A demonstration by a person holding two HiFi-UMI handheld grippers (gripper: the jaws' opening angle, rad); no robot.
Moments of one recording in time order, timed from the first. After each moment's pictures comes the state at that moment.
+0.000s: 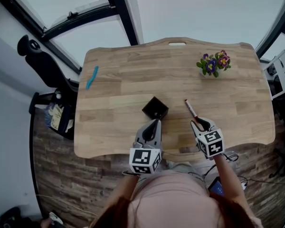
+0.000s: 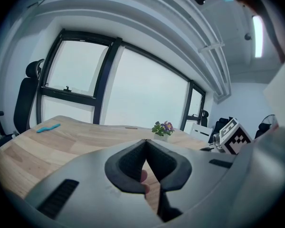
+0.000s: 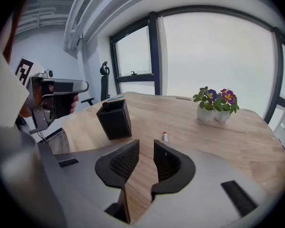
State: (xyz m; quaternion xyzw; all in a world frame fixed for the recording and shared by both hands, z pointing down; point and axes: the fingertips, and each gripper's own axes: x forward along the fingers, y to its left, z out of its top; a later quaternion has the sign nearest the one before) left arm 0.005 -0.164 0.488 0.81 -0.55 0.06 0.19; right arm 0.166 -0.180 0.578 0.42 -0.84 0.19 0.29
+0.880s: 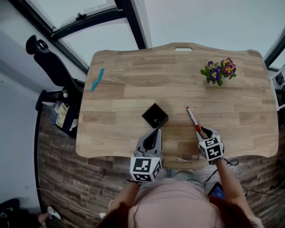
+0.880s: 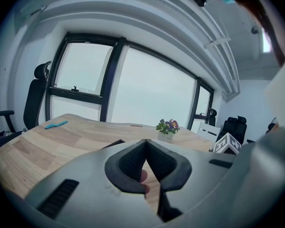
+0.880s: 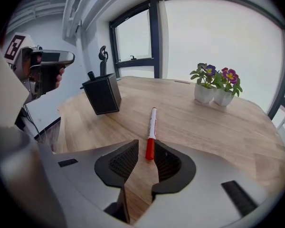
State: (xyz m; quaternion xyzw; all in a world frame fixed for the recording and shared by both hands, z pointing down) left arm 0.014 -0.158 0.498 0.78 -0.59 0.07 0.19; right arm 0.208 -0.182 0.654 0.40 -0.82 0.21 0.36
